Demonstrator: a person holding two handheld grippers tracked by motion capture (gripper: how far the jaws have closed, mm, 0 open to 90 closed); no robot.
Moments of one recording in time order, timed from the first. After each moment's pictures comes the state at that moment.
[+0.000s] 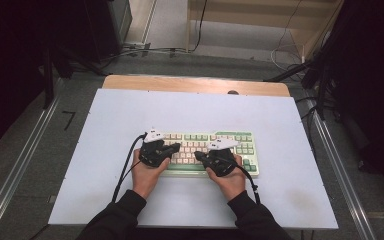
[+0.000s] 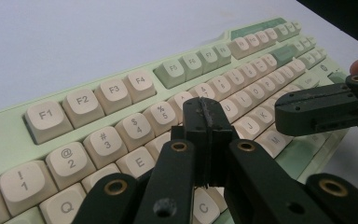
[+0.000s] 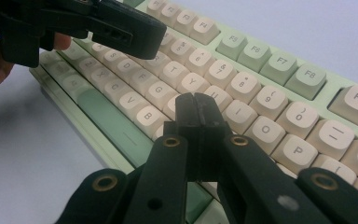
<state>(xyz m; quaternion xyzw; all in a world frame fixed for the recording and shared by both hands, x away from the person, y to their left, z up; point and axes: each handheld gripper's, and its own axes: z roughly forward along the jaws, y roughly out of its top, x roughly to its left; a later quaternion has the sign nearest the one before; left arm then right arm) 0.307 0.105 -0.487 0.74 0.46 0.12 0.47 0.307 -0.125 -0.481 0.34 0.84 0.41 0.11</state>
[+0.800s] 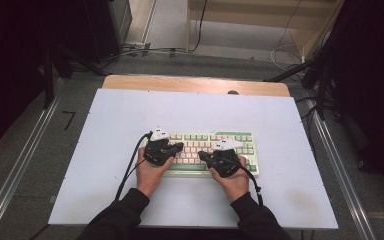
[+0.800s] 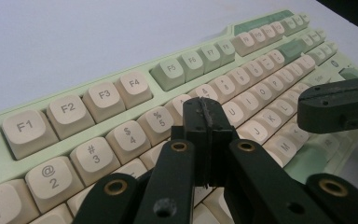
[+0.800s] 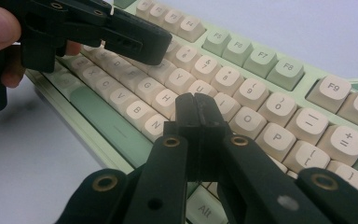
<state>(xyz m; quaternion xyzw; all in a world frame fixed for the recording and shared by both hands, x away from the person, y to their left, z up) 0.315 0.095 -0.492 0.75 0.46 0.12 0.46 0.305 -0.134 -0.480 0.35 0.83 0.42 0.11</state>
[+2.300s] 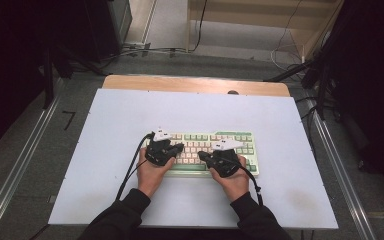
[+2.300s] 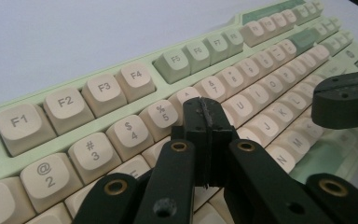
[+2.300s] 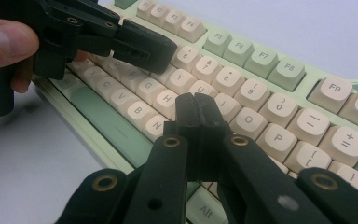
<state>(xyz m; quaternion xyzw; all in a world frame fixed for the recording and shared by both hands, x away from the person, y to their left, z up) 0.317 0.091 -0.496 0.76 0.46 0.12 0.45 0.305 -0.134 -0.480 0.35 0.83 0.42 0.11</state>
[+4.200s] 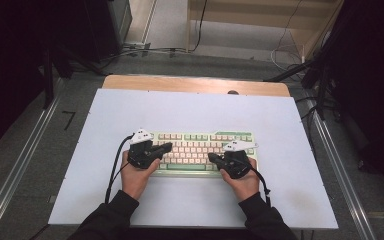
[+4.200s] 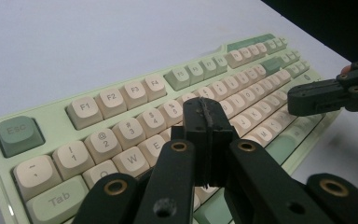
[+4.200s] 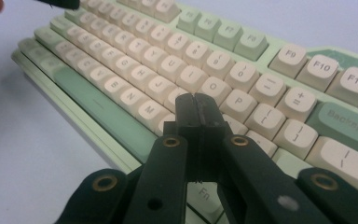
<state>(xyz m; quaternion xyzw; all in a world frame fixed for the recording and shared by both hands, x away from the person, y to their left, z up) 0.291 0.131 -0.474 0.73 0.46 0.12 0.49 0.303 -0.162 -0.481 0.37 0.83 0.41 0.11</state>
